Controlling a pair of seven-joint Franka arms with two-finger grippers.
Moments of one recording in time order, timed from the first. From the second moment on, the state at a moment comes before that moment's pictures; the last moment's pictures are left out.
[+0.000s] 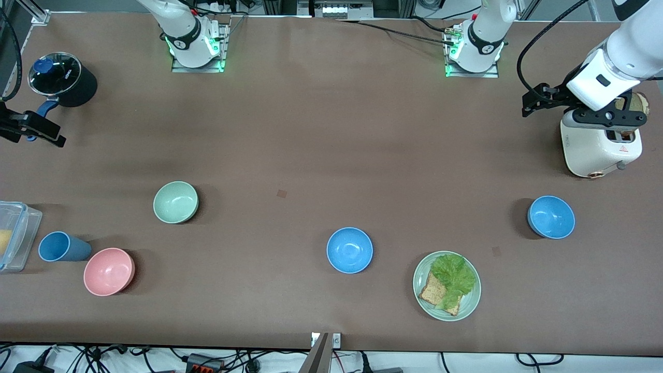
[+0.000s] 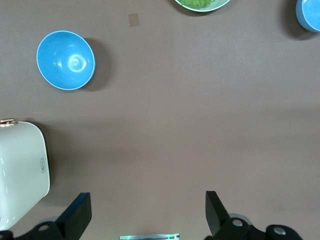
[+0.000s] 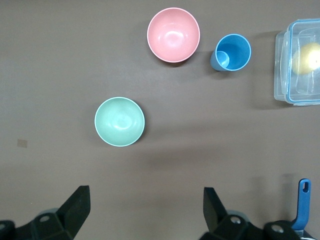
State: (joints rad) left arm 0.10 -0.15 -0.17 -1.87 -0.06 1.62 -0.03; right arm -0.06 0.06 -0.03 -1.57 -0.01 1.65 0.00
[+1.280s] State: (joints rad) left arm 0.10 -0.14 -0.17 -1.87 -0.06 1.62 -0.03; right arm -0.05 0.36 -0.02 -1.61 -0.01 1.72 -0.02
